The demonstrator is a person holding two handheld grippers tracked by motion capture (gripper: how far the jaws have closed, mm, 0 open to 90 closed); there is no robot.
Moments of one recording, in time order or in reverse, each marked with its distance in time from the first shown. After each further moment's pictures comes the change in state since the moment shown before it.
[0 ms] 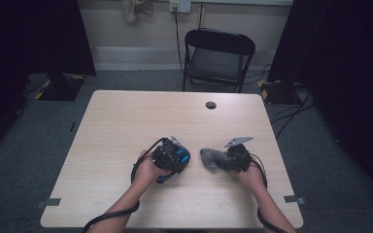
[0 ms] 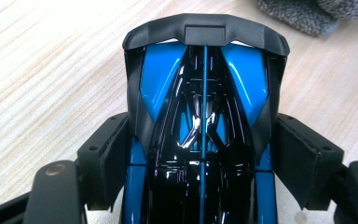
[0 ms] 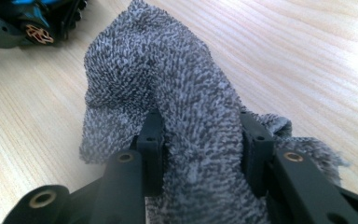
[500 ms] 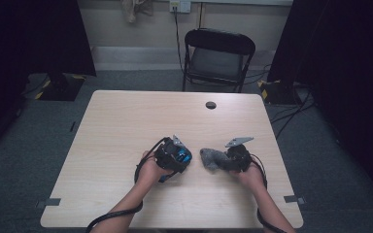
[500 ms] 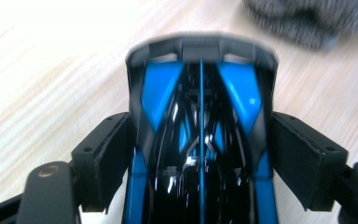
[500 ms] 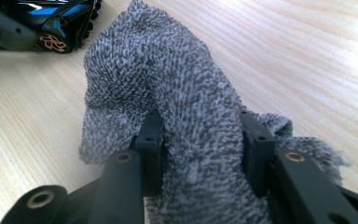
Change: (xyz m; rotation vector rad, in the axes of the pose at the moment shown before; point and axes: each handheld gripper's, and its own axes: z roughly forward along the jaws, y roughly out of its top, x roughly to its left) left arm -0.001 0.007 0.003 -0.068 0.009 0.025; right arm 0.000 -0.001 0.000 -0.009 0.002 0.009
